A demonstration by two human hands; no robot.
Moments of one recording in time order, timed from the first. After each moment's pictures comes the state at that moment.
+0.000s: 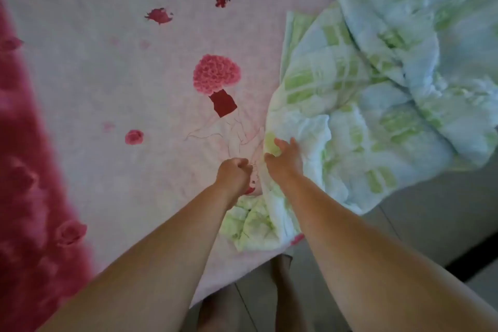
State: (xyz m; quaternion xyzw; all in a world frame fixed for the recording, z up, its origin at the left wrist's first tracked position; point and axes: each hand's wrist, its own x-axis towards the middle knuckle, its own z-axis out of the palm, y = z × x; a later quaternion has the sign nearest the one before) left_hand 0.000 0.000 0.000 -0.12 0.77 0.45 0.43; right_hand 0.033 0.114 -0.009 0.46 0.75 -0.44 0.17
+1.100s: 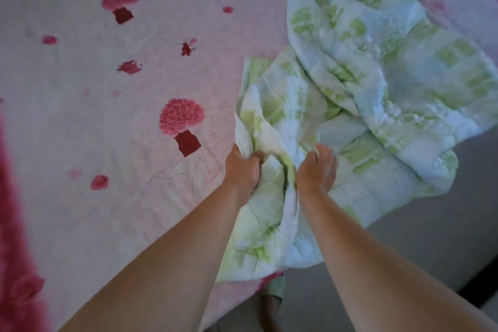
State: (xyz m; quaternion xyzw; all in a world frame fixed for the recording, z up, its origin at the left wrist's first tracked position) left_hand -0.006 0.151 0.038 -0.11 0.74 0.58 0.30; right_hand 0.059 0.260 0.019 0.60 0.67 -0.42 -0.13
